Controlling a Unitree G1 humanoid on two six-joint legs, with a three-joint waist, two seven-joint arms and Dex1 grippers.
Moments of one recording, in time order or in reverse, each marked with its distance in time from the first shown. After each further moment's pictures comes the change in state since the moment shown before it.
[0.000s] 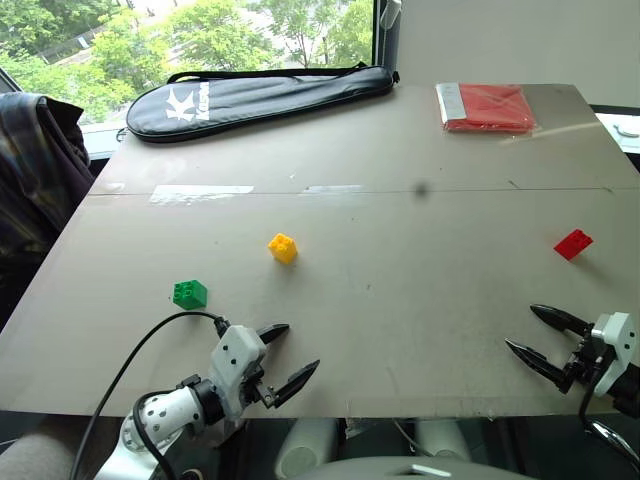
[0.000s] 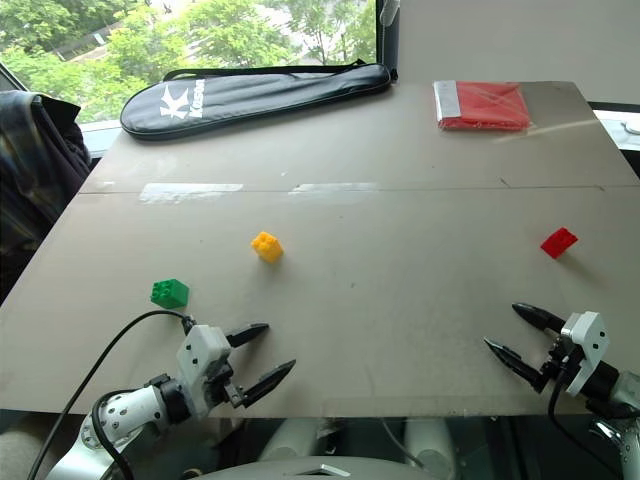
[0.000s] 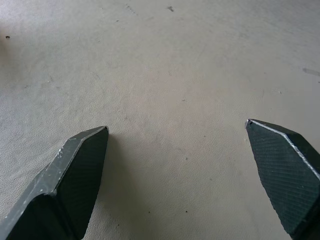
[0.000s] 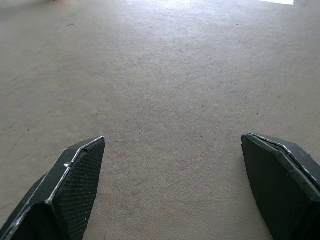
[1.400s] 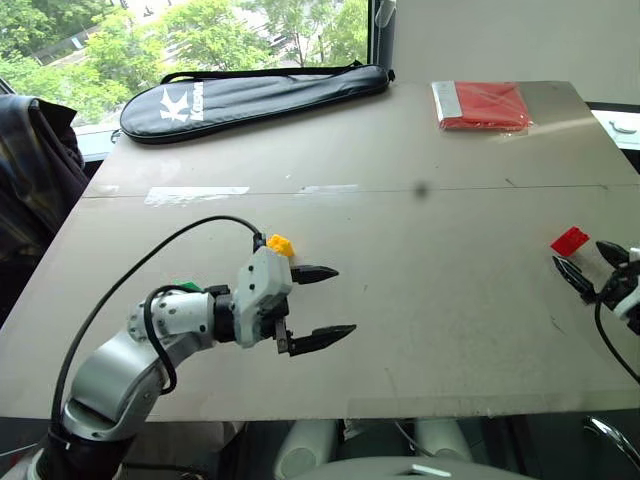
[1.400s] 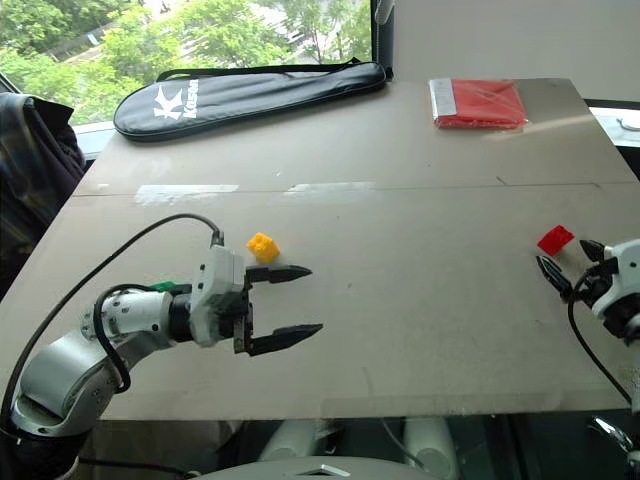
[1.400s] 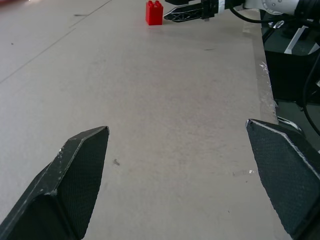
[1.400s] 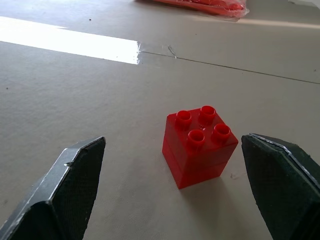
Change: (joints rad) left arm -0.582 0.220 -0.013 -0.161 -0.330 0.393 -0.184; right arm -0.413 -0.076 -0.088 0.235 -0.089 0.200 -0.400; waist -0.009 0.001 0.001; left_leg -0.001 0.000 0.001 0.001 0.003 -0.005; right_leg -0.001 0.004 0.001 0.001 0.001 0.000
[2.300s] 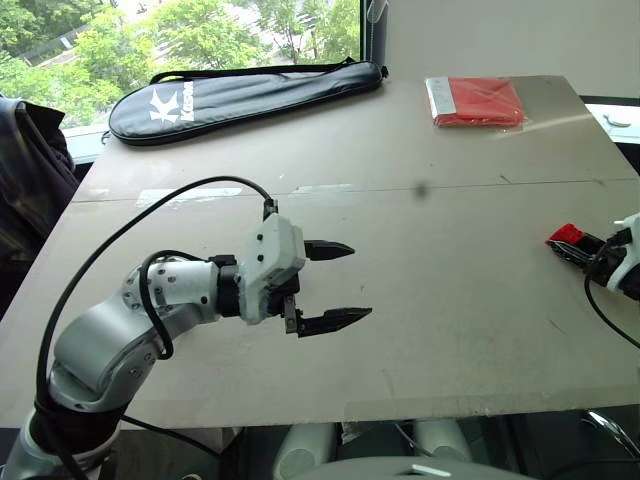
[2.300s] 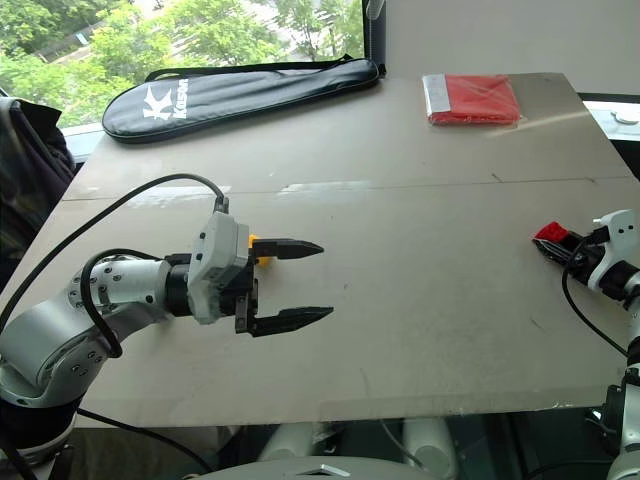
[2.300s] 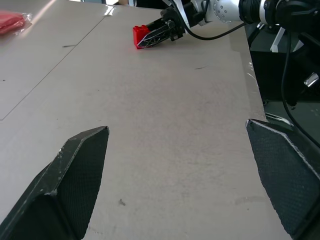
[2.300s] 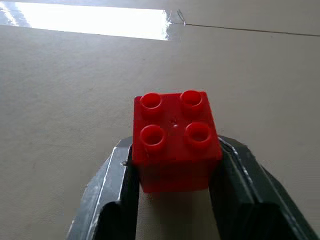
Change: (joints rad) left arm -0.165 0.042 0.000 -0.059 -0.113 0.144 0.083; right arm -0.386 -0.111 0.109 0.605 -0.091 -0.084 0.315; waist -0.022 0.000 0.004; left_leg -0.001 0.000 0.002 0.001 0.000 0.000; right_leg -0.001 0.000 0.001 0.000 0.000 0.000
